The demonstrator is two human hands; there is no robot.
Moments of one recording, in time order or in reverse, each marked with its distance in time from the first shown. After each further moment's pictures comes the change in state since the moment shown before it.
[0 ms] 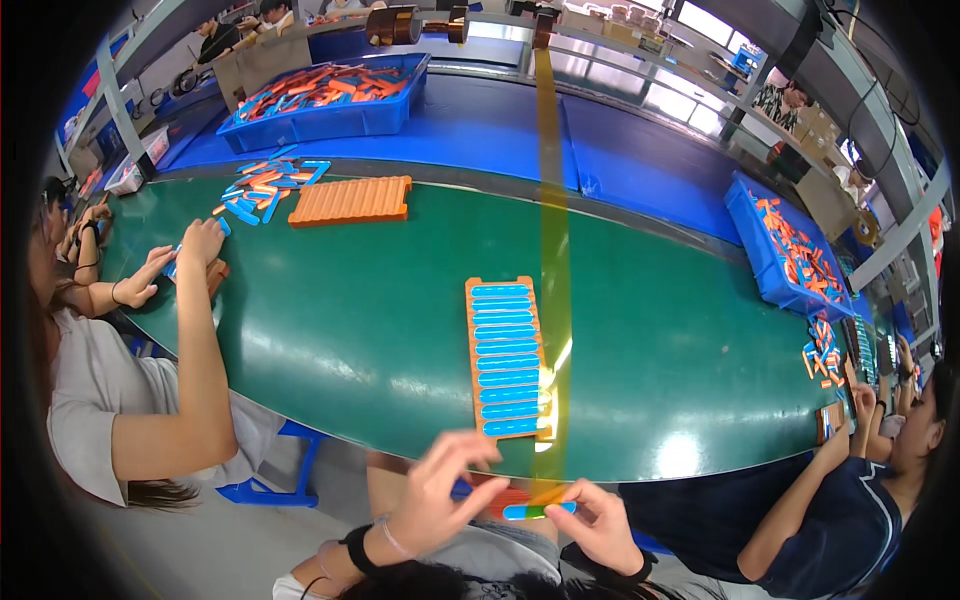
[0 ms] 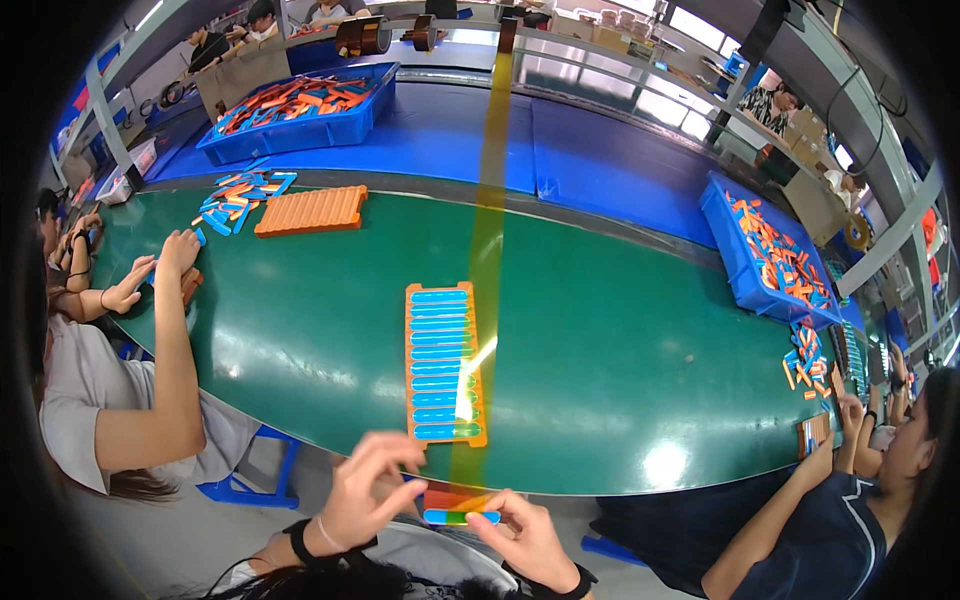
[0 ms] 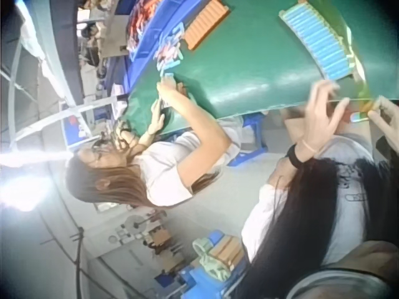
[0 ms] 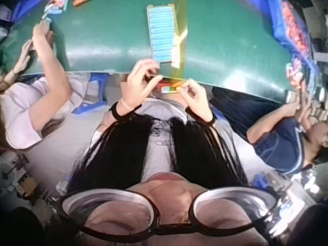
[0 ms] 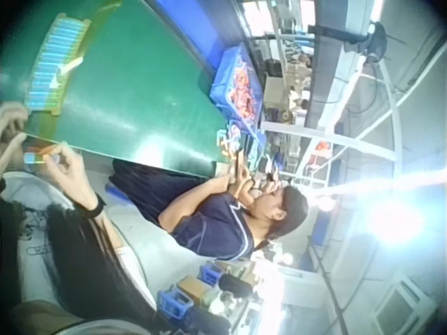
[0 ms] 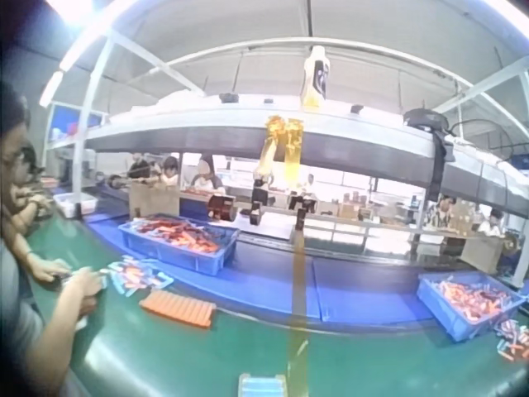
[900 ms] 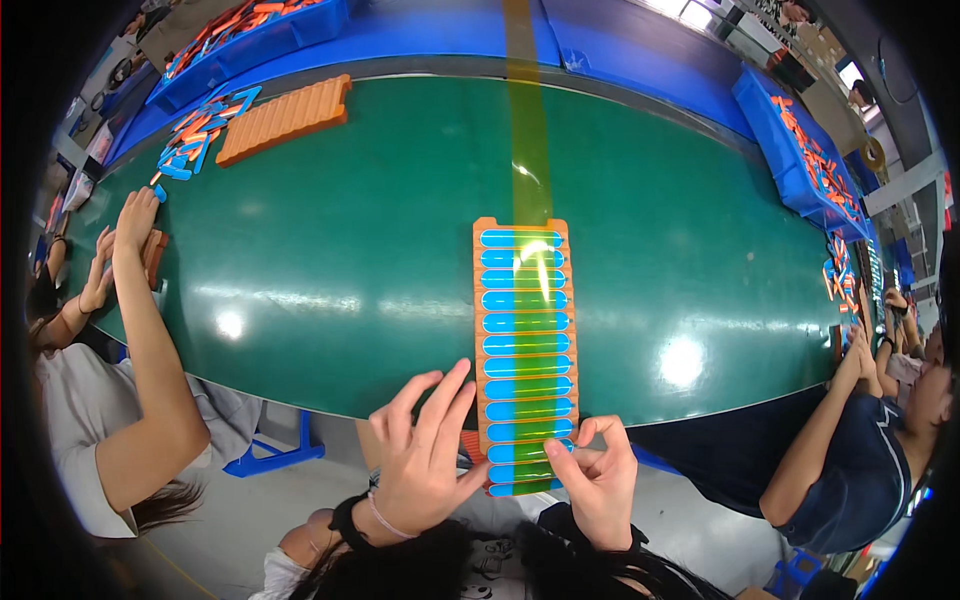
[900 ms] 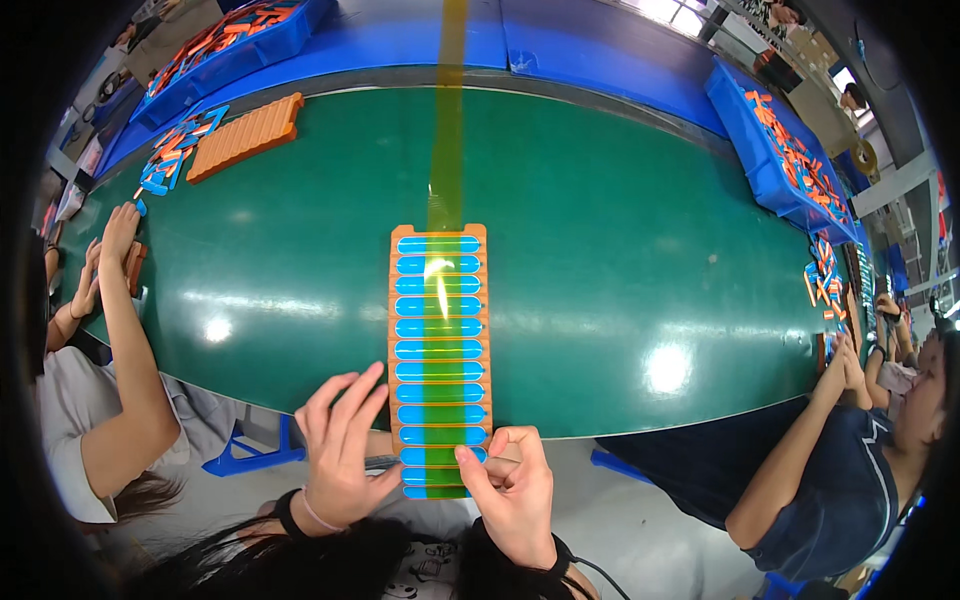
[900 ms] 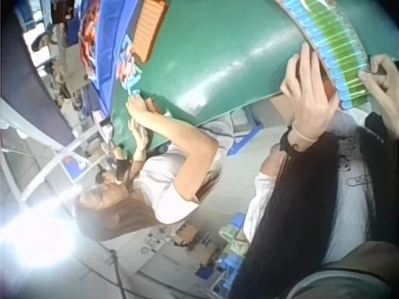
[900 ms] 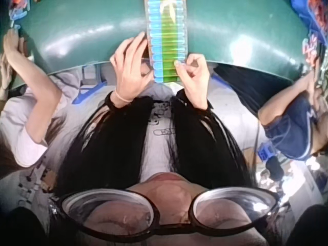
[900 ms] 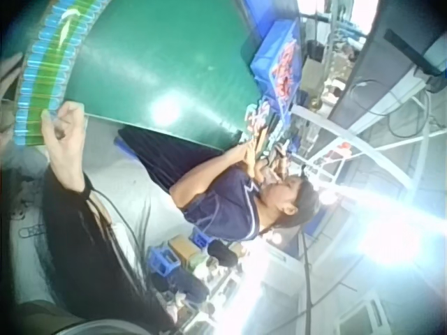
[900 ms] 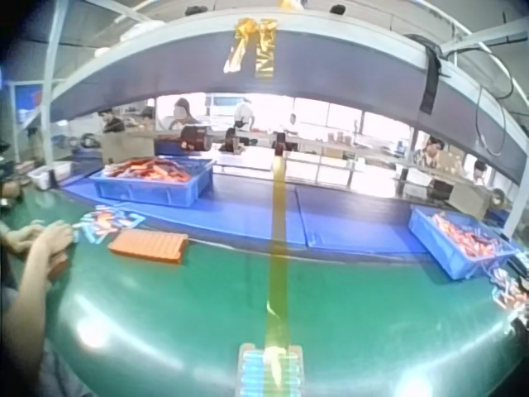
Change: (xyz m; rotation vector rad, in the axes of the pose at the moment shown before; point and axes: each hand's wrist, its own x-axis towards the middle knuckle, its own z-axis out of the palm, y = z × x) left_hand -0.002 -0.005 0.012 0.594 0.053 0.057; right_hand 0.007 0.000 0.033 0.253 0.410 0.181
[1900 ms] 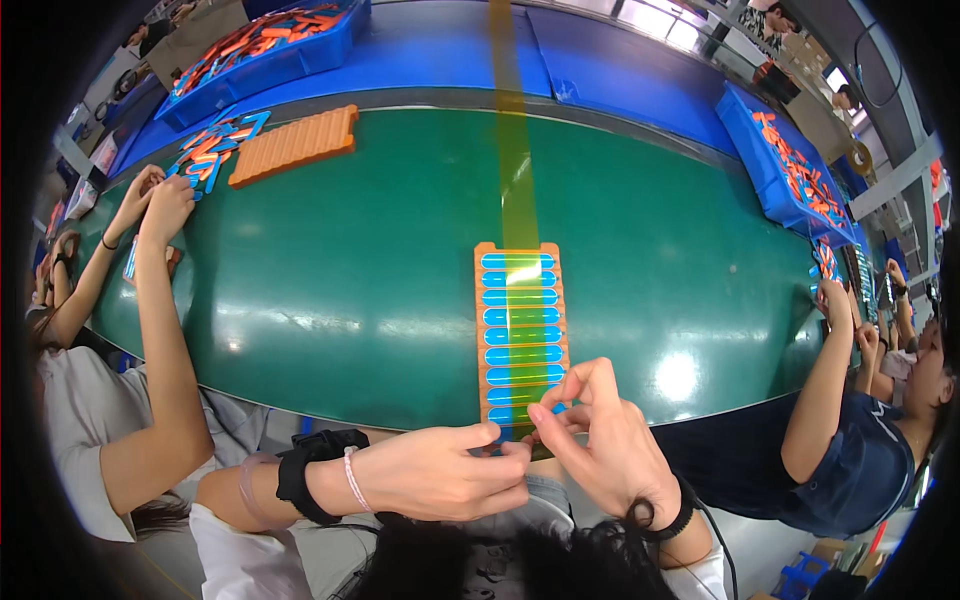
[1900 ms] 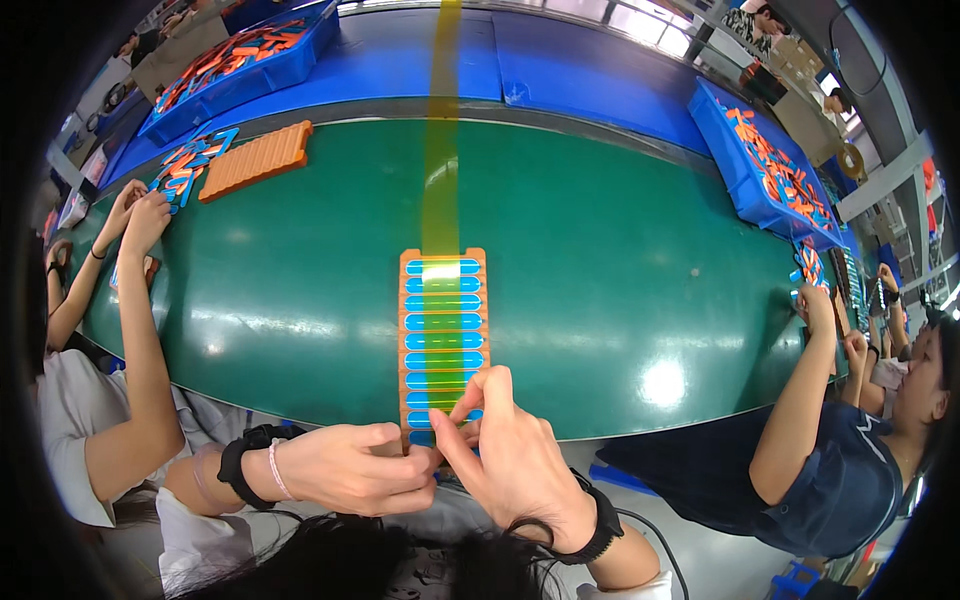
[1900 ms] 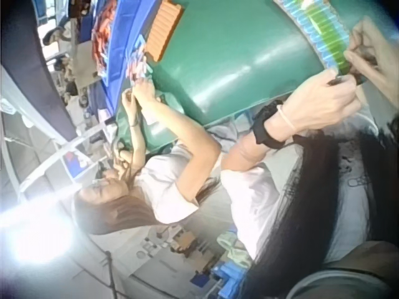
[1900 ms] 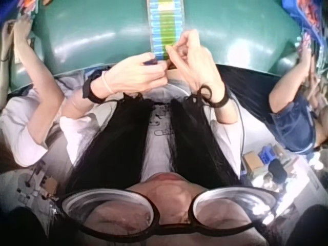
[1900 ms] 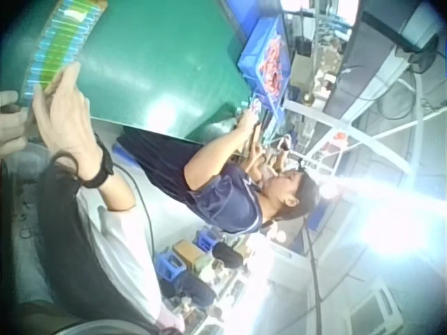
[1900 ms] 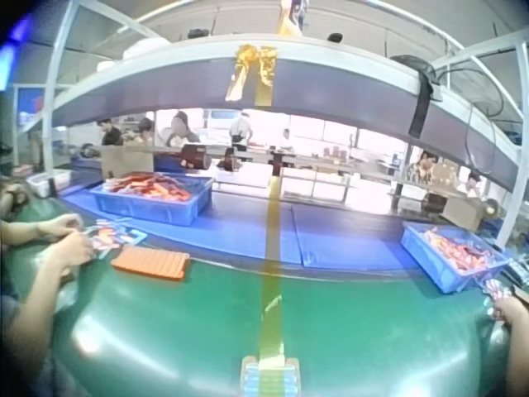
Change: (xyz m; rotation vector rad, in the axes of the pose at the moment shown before) left_hand 0.046 -0.015 -0.034 0.239 -0.232 1.041; right_hand 0.027 -0.072 0.014 -0.733 -0.336 -0.226
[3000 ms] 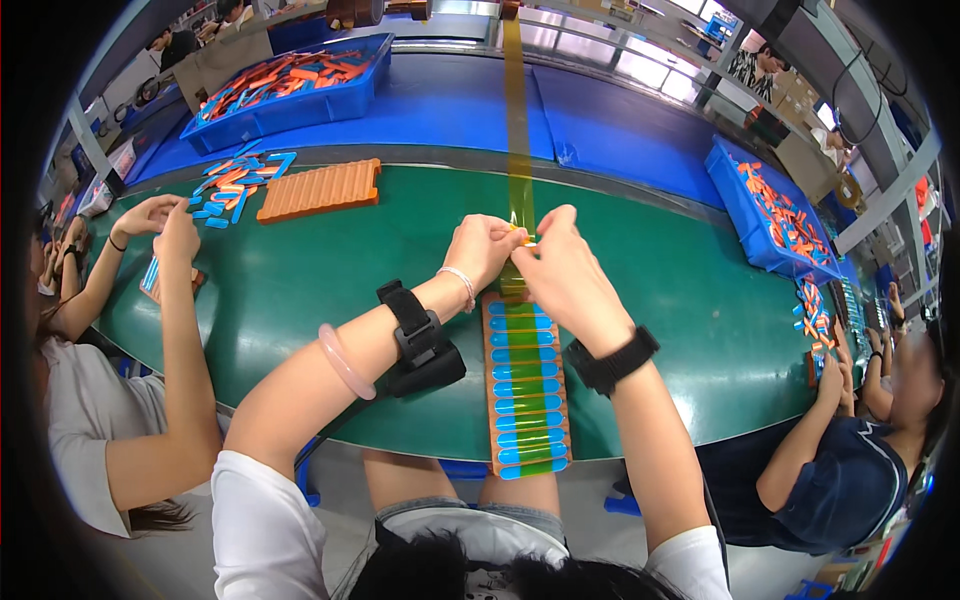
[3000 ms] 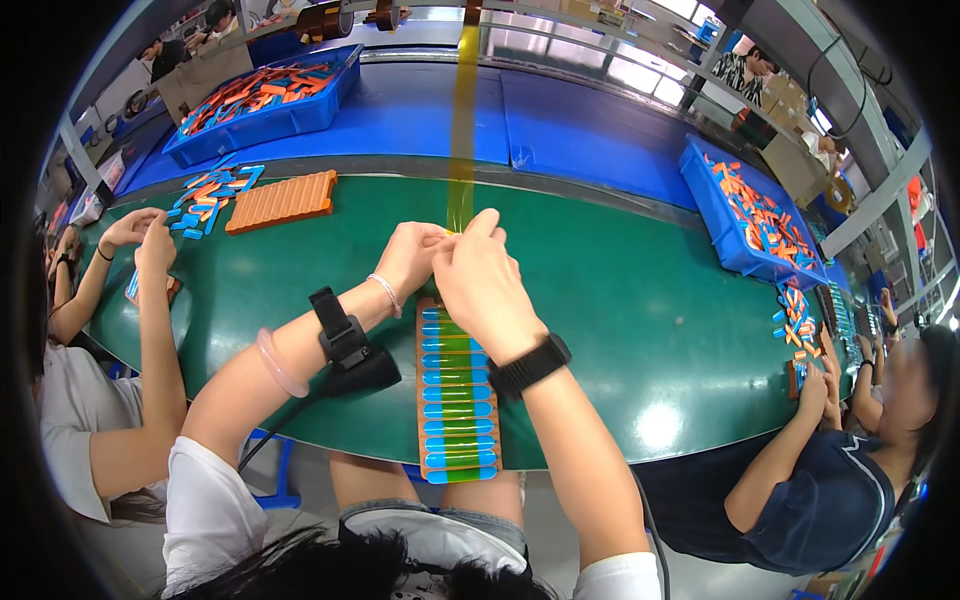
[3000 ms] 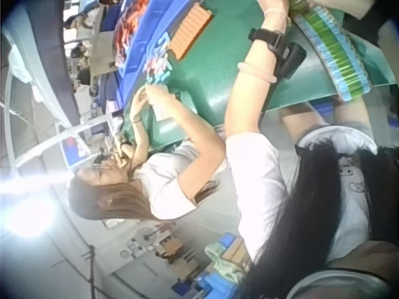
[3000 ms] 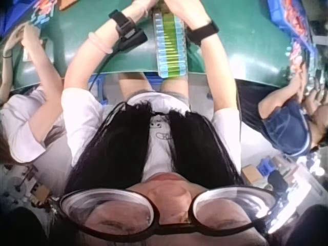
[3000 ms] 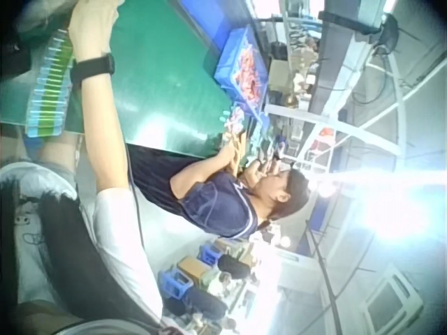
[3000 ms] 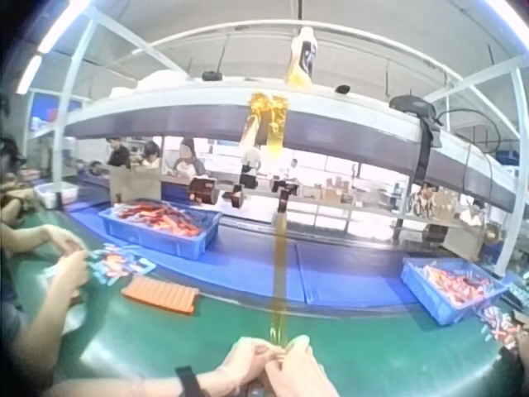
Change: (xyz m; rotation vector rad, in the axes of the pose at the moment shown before) left_hand 0.050 -0.168 0.067 -1.012 0.586 -1.286; right_hand 0.142 -0.032 -0.020 -0.359 0.317 -0.126
